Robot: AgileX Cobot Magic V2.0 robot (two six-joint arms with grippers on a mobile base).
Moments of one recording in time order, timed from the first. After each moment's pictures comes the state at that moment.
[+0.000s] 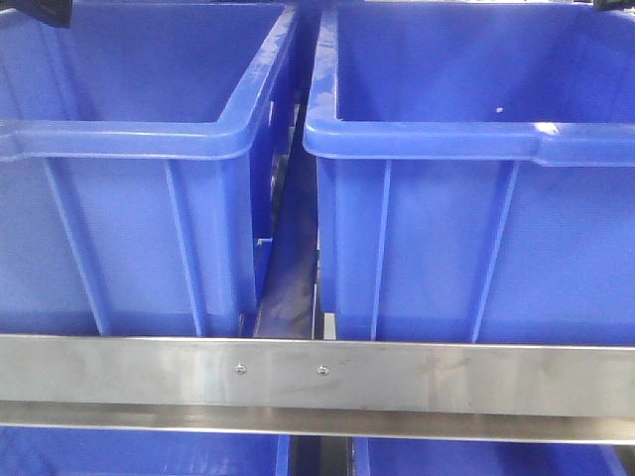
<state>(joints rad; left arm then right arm) -0.31 1.15 -0.74 -0.04 0.00 0.05 0.21 1.09 -0.46 0.03 -0.52 0.02</state>
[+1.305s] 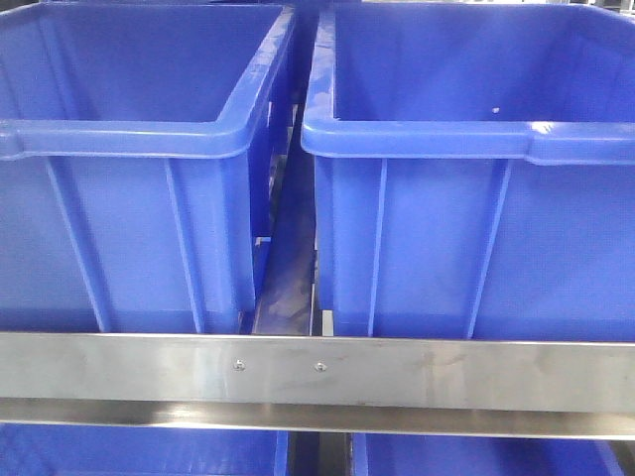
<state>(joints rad) -0.14 0.53 -0.33 -0.21 -0.09 0.05 -0.07 0.40 -0.28 0.09 -0.11 0.02</state>
